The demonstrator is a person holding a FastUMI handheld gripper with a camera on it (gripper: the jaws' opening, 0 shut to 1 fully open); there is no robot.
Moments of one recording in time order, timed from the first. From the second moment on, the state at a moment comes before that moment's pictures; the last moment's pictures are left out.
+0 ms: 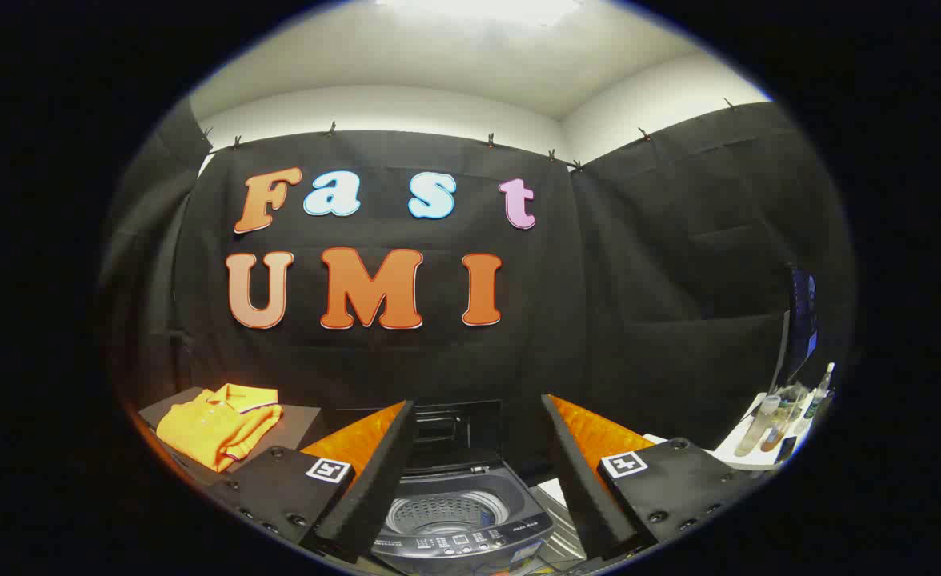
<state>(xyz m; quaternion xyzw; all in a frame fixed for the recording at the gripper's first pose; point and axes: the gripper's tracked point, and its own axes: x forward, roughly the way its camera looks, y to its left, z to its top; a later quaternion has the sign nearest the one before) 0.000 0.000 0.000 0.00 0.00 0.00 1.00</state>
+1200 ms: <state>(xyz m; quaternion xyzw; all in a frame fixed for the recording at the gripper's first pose) -0.036 -0.004 0.017 0.05 -0.03 -0.01 1.00</state>
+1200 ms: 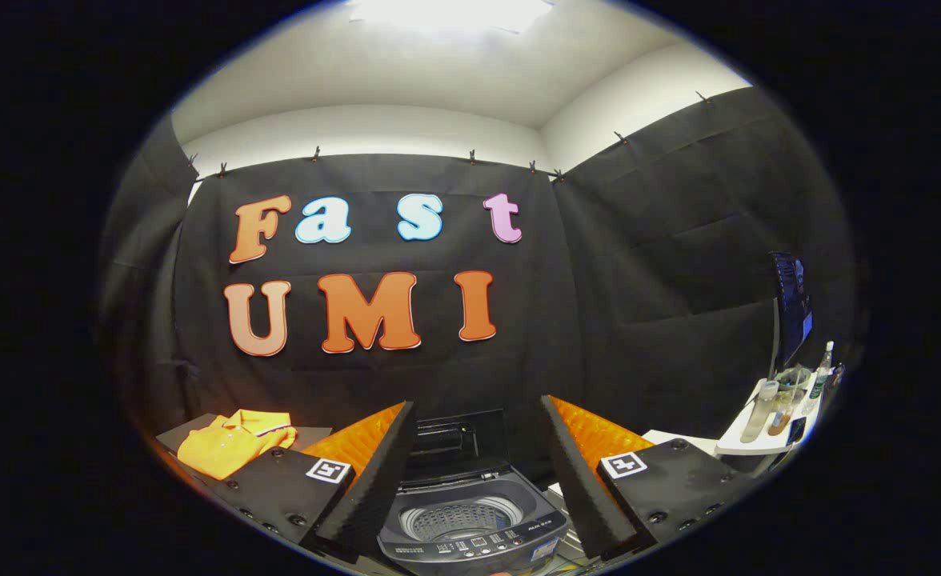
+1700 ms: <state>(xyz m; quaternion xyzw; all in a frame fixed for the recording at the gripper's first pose) -0.015 0.074 0.037 0.13 0.01 0.10 0.99</state>
